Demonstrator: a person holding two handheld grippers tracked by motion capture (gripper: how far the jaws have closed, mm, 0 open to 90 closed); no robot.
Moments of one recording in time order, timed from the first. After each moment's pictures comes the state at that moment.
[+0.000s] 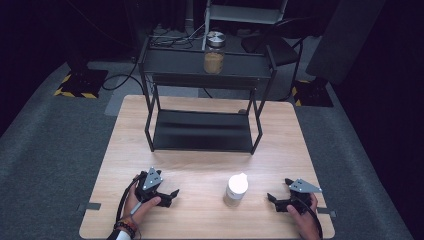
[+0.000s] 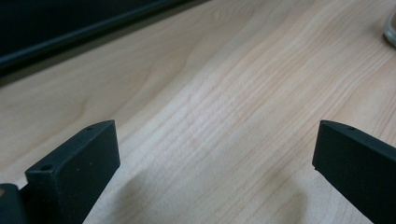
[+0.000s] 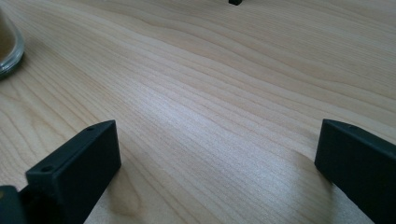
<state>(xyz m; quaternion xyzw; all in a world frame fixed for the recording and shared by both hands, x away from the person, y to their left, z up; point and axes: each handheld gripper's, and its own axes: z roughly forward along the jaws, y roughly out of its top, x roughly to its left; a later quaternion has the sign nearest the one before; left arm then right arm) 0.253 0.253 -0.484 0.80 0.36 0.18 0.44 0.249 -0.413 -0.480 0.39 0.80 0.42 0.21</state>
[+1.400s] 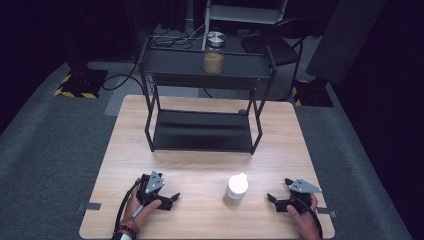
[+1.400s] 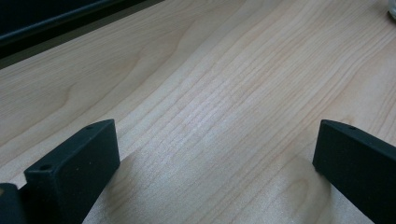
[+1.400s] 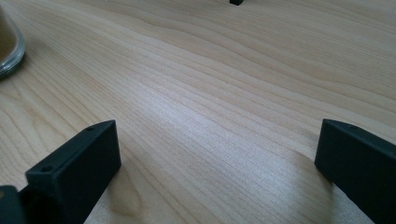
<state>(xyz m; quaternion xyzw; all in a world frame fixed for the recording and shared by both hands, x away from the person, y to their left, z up) 0.252 0.249 -0.488 0.81 0.35 0.19 0.44 0.249 -0.413 -0.480 0.38 0.80 0.42 0.21</state>
